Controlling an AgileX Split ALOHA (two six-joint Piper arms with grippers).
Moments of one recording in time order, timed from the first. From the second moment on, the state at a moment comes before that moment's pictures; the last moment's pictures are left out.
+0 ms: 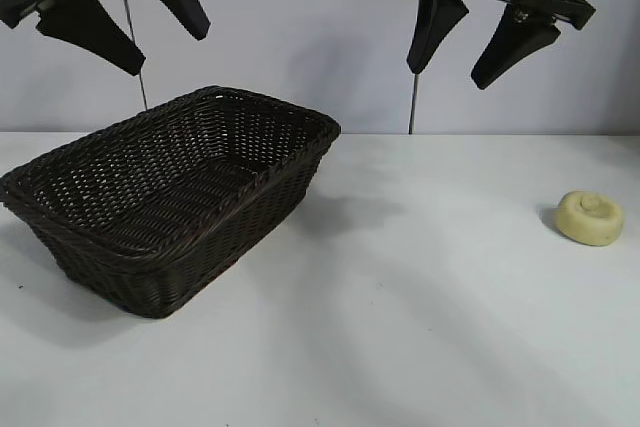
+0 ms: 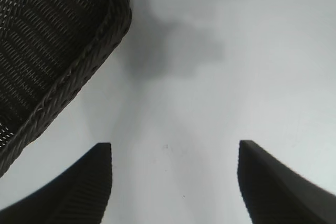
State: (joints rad) left arm -0.28 1.74 -1.46 -0.52 0.98 0.02; right arm 0.22 1.88 -1.67 0.27 1.08 -0.06
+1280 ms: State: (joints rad) left arm -0.28 1.72 -1.04 -0.17 0.69 -0.85; right arm 0.22 1.88 -1.67 0.24 1.08 -0.06
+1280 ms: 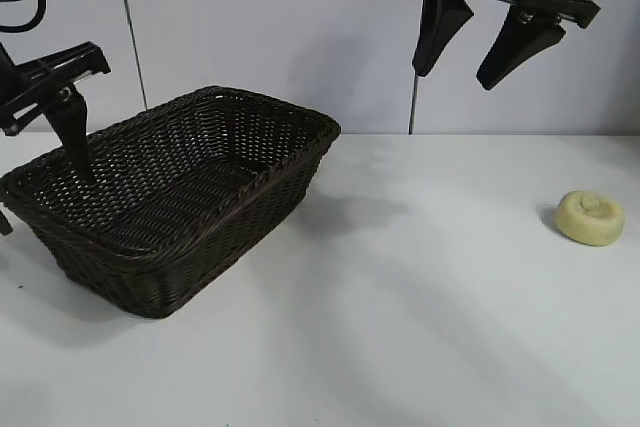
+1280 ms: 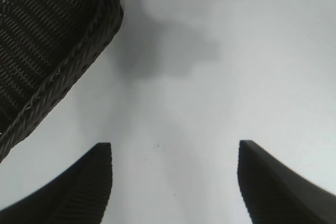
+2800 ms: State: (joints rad) left arm -0.18 1.91 -1.34 -0.46 1.01 -0.09; right arm 0.22 1.88 -1.67 0.23 1.10 -0.06
